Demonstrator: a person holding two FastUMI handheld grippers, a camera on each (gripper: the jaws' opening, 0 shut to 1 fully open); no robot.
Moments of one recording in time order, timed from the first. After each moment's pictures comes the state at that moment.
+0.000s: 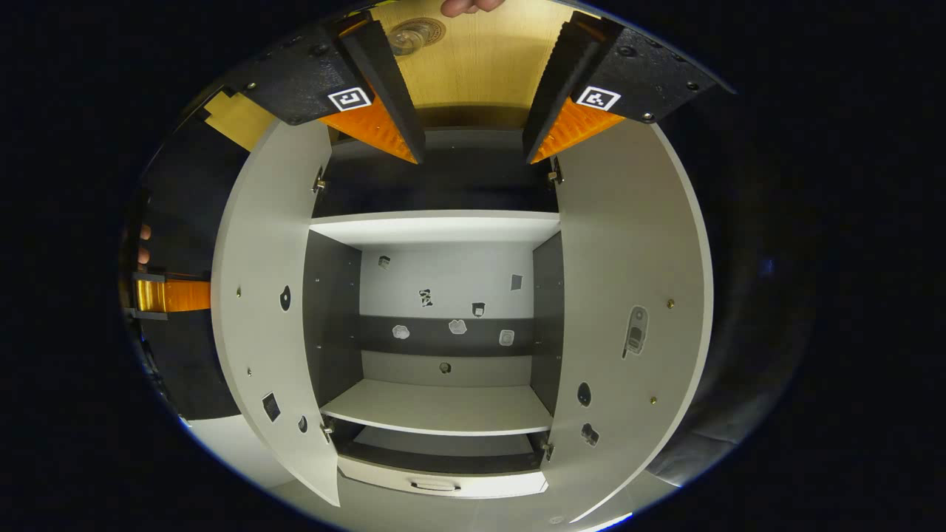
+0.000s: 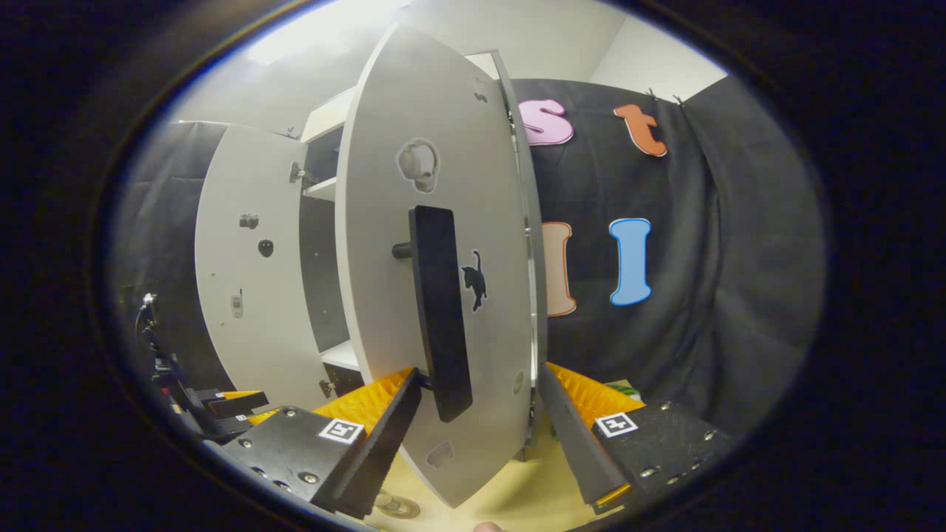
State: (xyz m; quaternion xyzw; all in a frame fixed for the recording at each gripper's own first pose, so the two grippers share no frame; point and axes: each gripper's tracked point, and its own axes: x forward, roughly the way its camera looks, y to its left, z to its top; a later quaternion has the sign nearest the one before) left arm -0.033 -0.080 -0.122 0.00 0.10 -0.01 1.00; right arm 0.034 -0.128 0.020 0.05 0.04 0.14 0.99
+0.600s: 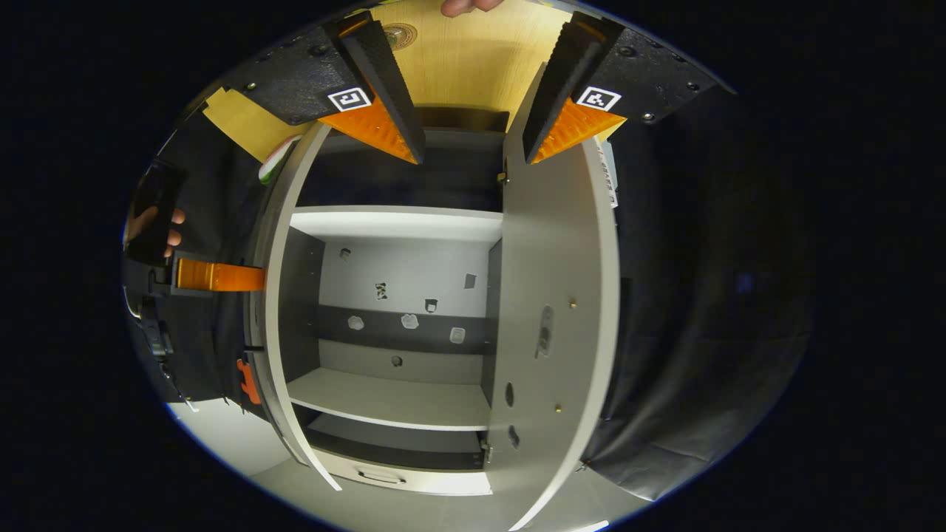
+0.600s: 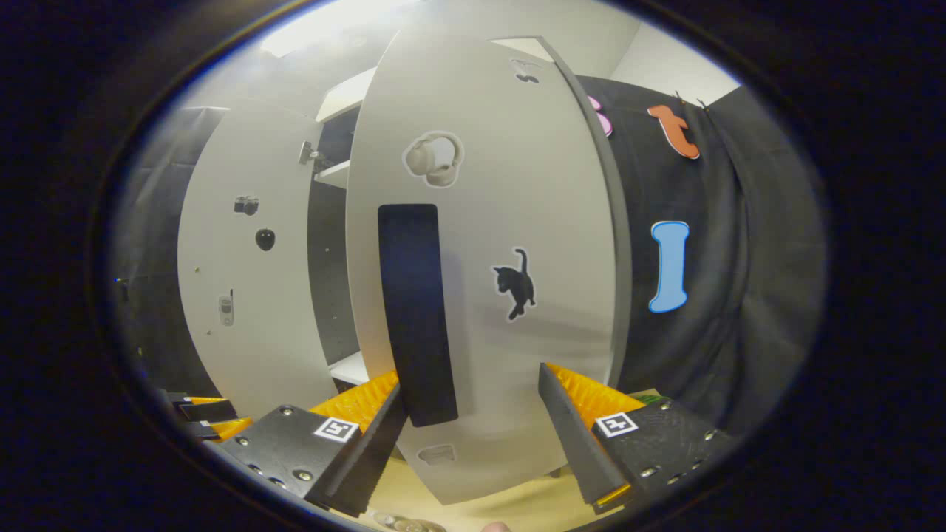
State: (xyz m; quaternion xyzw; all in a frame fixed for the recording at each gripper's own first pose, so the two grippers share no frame) left arm -0.049 -0.006 -0.110 -0.03 0.10 0.04 0.99; right arm 0.095 -0.027 0.017 0.04 0.03 0.14 0.99
